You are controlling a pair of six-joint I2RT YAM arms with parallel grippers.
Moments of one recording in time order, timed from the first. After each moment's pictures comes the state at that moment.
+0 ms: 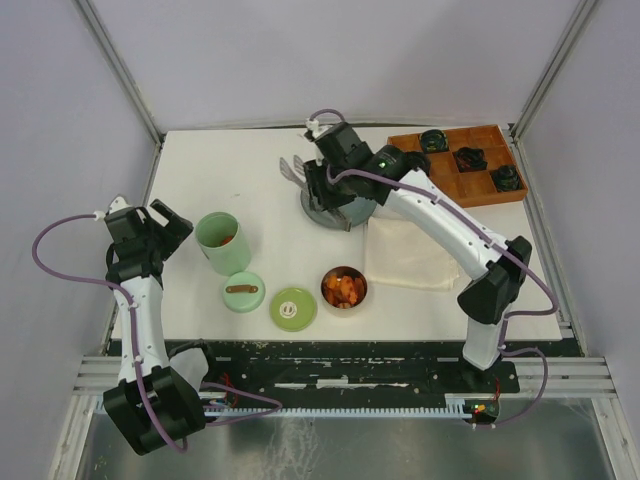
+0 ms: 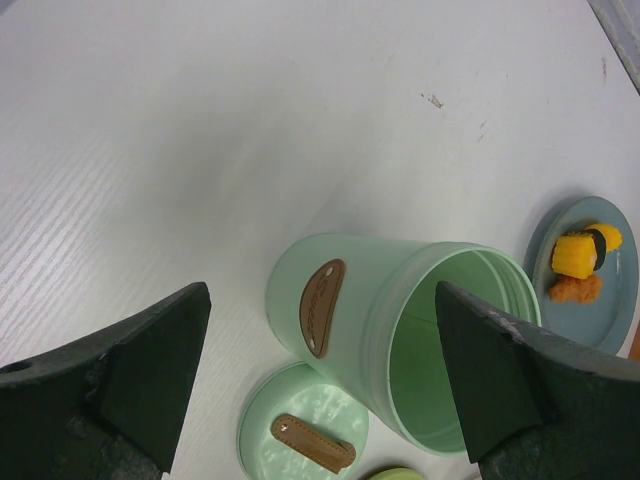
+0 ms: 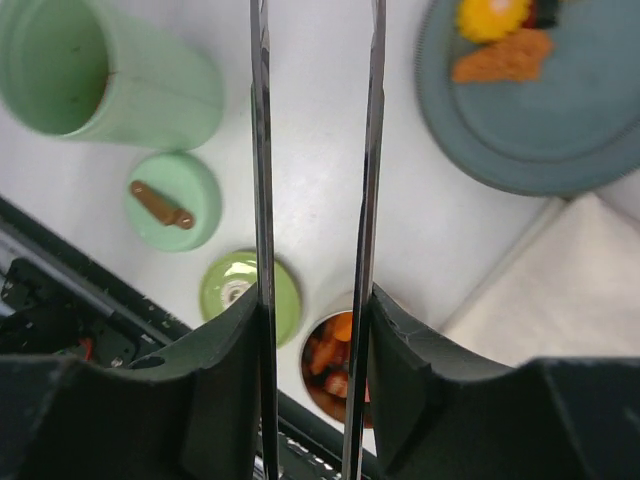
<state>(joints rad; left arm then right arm) 0.40 0.96 0.78 -0.45 0.14 -0.49 0.85 1.87 2.06 -0.98 0.03 0.36</state>
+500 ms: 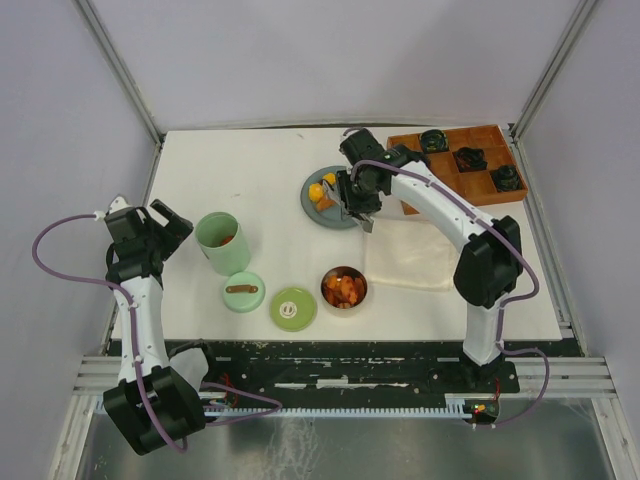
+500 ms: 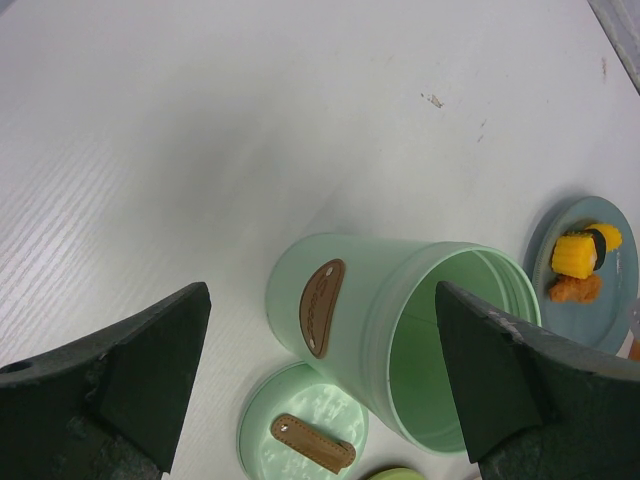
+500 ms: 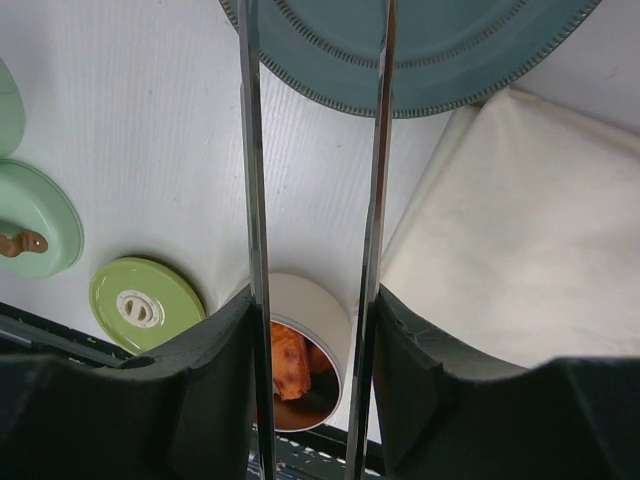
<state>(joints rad) 0.40 0.96 0.78 -0.45 0.14 -0.49 0.61 1.93 1.84 -0.99 -0.02 0.40</state>
